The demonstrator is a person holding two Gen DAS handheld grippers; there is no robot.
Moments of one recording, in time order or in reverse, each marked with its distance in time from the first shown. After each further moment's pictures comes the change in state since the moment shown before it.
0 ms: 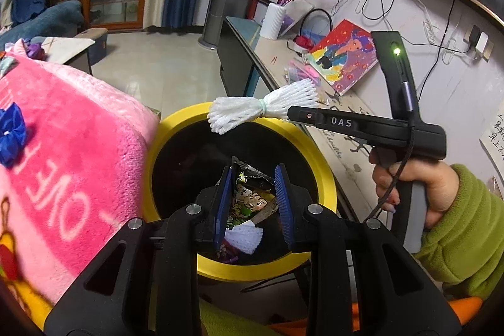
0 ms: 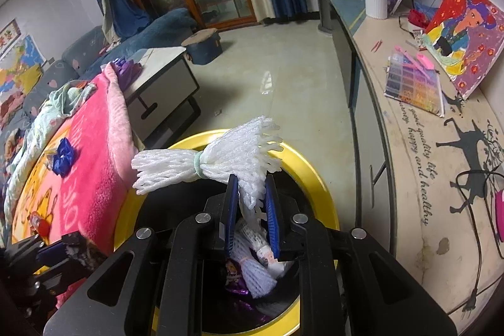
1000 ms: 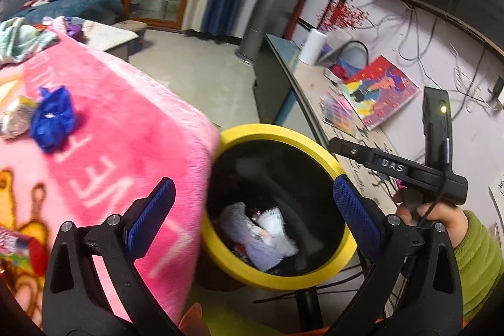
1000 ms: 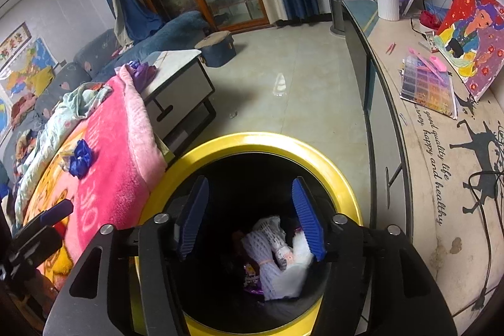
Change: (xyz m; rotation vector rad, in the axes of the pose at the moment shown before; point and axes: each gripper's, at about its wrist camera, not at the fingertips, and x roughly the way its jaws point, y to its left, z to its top) left arm -0.030 0.043 0.010 -0.164 -0.091 0.110; right arm -0.008 0.014 0.004 0.000 -0.020 0.067
